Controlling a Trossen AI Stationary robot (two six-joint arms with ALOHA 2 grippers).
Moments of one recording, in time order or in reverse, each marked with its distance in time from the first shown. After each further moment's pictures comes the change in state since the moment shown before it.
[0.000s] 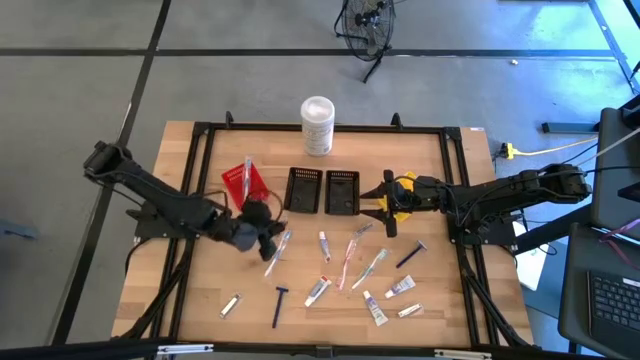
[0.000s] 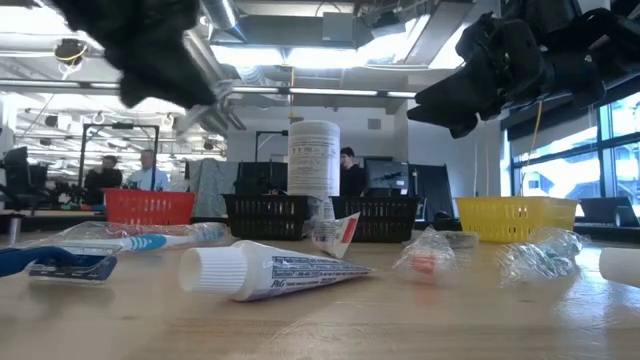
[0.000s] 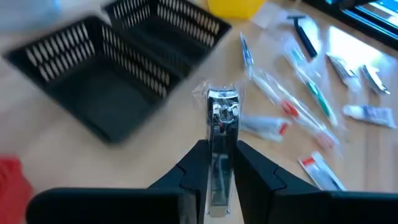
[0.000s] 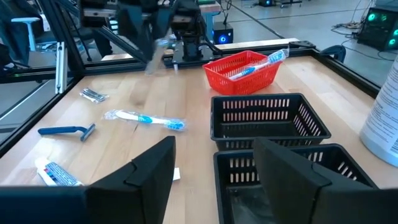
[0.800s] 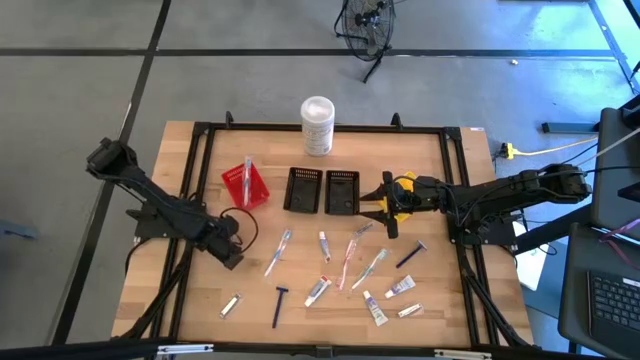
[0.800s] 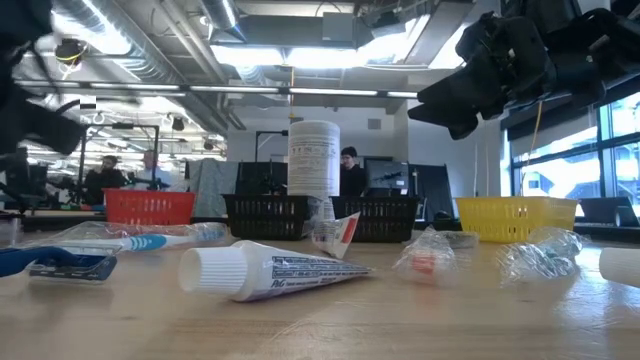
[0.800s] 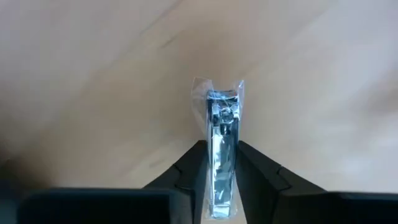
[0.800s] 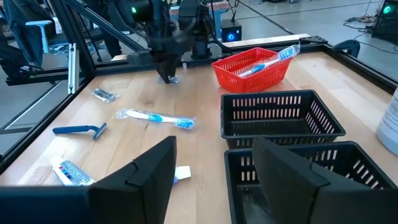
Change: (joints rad) left arm -0.189 0.000 -0.203 -0.479 0.503 -0.692; right arm 0.000 0.000 0.000 -0.004 -0.036 0.025
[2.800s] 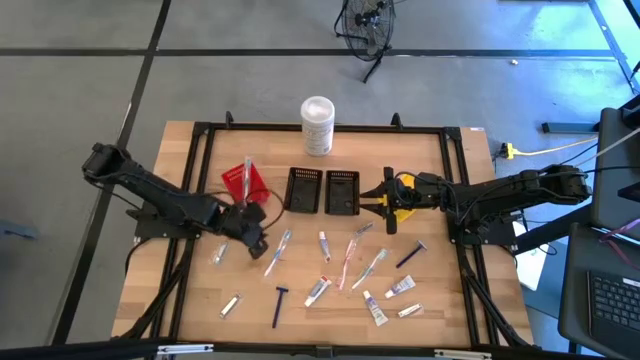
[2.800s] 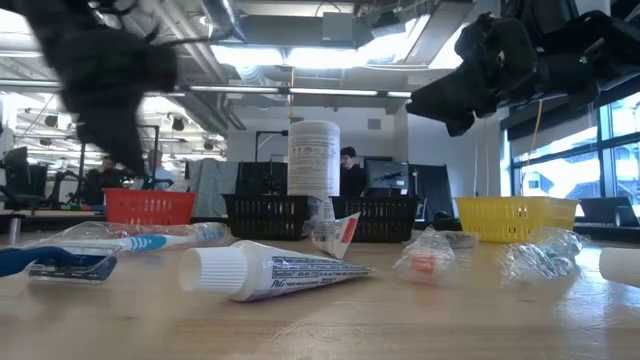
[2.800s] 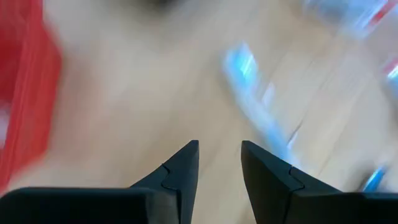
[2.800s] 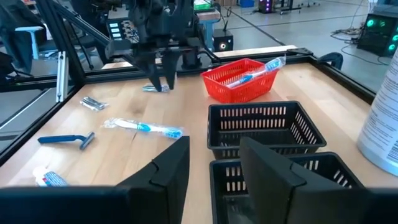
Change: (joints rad) left arm 0.214 -0.002 0.144 0.156 -0.212 0.466; right arm -0.038 -0.001 0.000 0.031 -0.001 -0.021
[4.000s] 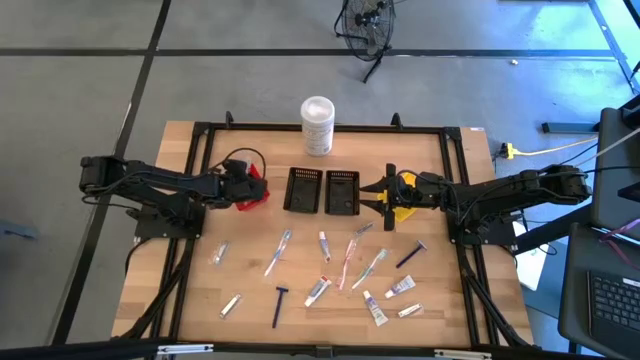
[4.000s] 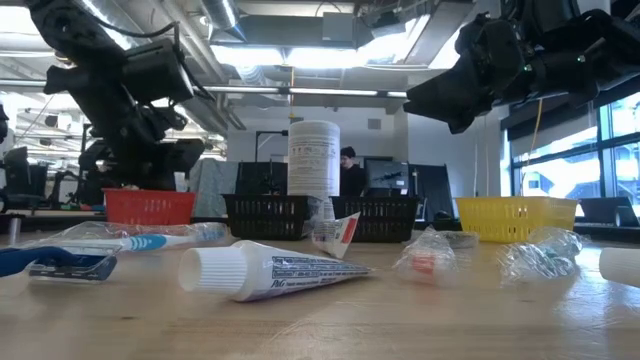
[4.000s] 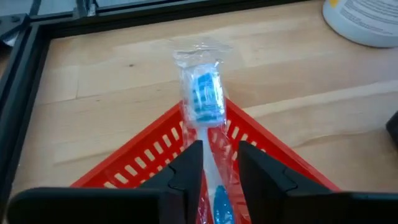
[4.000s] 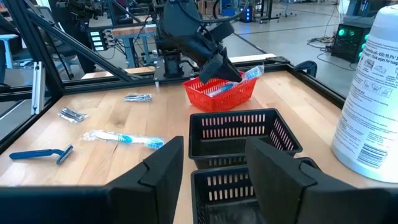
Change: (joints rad) left arm 0.520 0.004 -0.224 0.231 -0.542 -0.039; right arm 0.000 0.000 0.000 0.030 0.080 0.000
